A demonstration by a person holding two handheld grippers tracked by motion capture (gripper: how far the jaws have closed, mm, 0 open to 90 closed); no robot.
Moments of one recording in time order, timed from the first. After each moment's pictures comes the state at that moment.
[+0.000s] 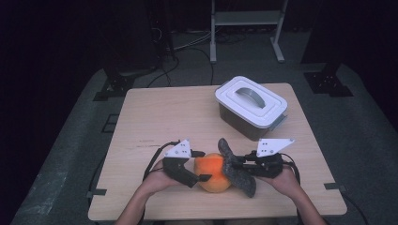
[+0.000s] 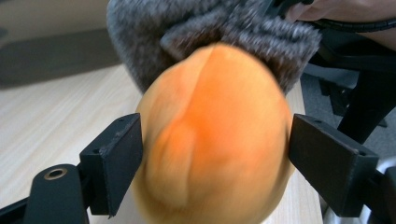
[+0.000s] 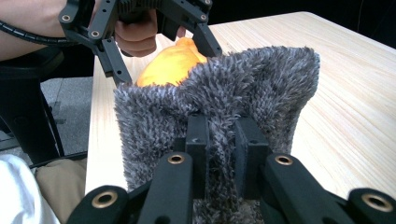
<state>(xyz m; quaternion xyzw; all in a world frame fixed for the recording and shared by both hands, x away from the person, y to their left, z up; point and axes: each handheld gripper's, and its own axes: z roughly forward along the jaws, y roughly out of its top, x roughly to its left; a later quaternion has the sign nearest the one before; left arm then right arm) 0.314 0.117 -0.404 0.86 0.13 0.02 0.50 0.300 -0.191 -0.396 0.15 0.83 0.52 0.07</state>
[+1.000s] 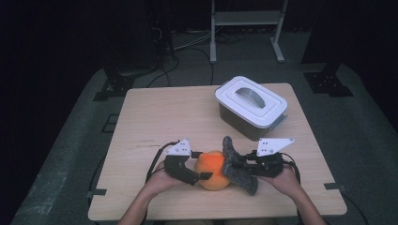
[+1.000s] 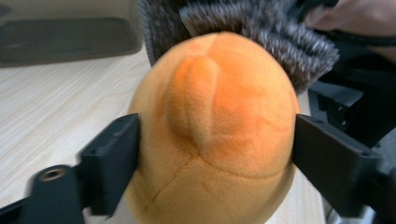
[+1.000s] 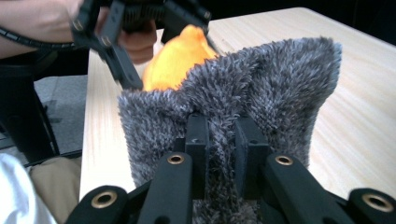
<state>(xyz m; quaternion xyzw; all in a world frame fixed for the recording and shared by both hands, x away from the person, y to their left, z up) 0.316 0.111 -0.412 0.85 0.15 0.03 0.51 0.300 -0.192 -0.395 0.16 0.83 0.52 0.08</state>
